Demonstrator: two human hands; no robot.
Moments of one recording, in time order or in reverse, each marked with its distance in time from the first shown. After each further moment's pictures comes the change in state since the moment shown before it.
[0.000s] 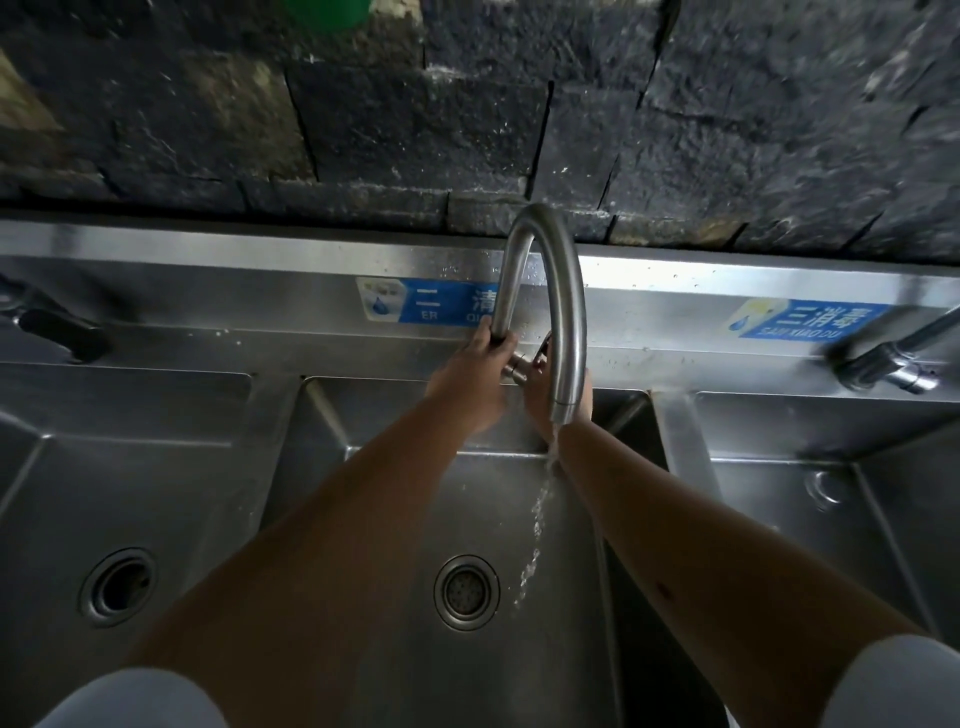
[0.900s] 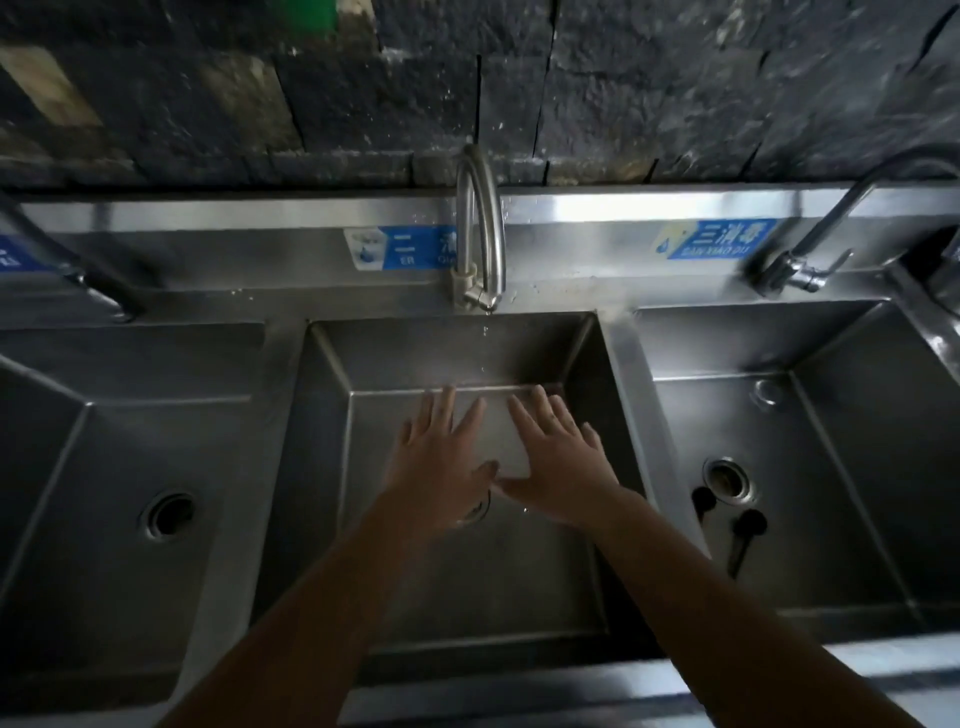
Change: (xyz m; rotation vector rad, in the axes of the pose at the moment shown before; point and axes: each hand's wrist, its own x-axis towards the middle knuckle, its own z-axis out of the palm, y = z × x) left_hand -0.245 0.057 0.022 0.167 -0.047 -0.015; right_hand -0.224 0.066 -0.090 -0.756 -0.414 -0.294
